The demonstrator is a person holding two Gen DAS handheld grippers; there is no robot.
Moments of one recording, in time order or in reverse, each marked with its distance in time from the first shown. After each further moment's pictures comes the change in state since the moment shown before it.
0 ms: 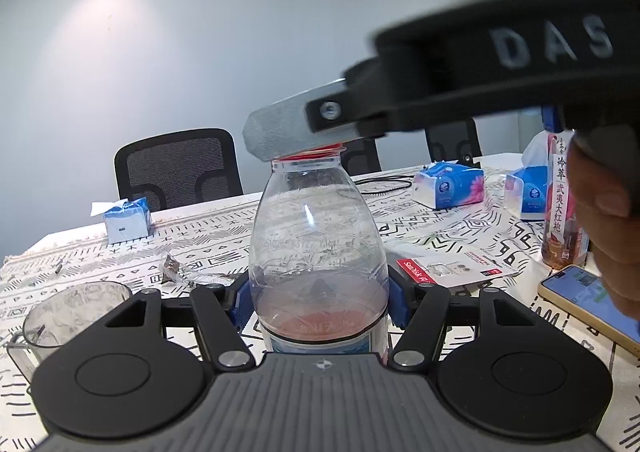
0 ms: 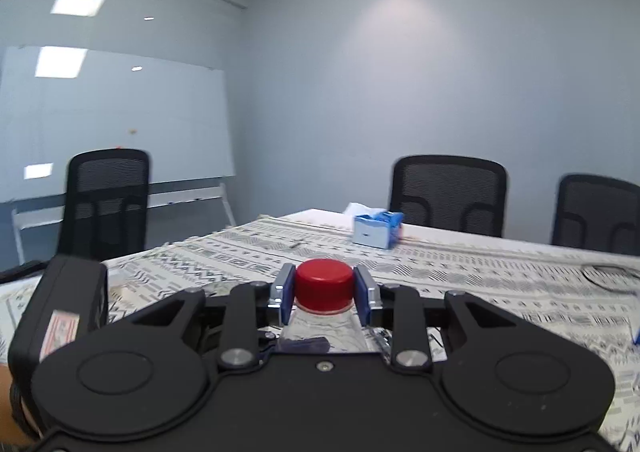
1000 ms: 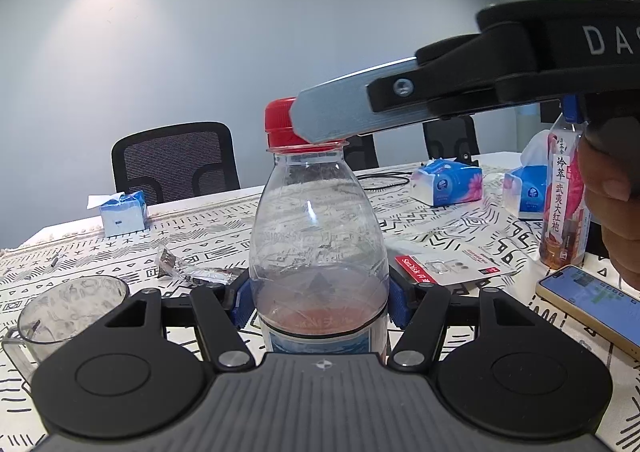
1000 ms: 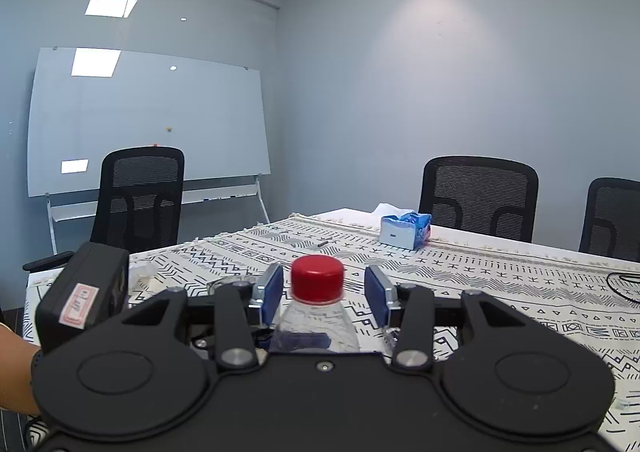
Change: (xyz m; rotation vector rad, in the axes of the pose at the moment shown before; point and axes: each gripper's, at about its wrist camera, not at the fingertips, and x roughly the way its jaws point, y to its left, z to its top) left arm 0.004 0.002 0.000 -0.007 0.016 -0.004; right arm -0.016 -0.012 0.011 0.030 0.018 0.049
